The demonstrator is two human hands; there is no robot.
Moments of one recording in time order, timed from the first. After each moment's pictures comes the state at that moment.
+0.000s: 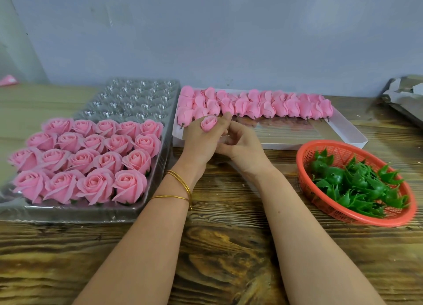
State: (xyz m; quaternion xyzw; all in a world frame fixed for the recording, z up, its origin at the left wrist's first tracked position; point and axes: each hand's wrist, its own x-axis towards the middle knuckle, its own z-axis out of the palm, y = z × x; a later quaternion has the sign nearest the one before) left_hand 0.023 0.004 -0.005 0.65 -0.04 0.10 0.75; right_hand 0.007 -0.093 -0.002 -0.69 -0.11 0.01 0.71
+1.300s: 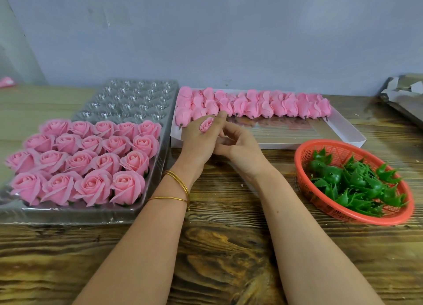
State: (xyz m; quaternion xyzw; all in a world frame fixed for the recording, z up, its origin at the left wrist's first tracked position) left_hand 0.022 0.004 -0.004 0.69 -0.05 0.12 0.72; right_hand 0.005 -0.098 -0.001 -0.70 -0.13 0.04 0.70
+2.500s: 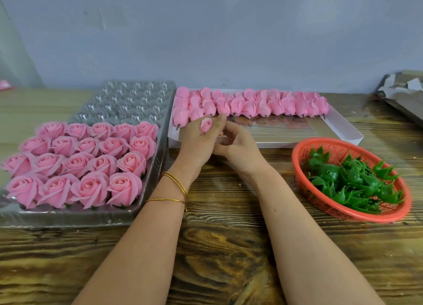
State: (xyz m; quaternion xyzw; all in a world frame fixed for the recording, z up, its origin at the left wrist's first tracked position) left_hand 0.023 0.006 -0.009 0.69 -0.10 0.12 0.71; right_hand 0.005 -0.097 0.000 -0.70 -0.12 0.03 0.71
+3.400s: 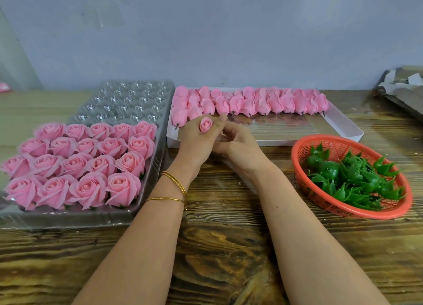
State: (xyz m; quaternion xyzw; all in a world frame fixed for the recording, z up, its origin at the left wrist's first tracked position) left_hand 0.025 0.003 -0.009 0.69 -0.09 0.11 0.71; right_hand 0.007 -0.098 -0.001 -0.67 -0.10 0.05 0.73
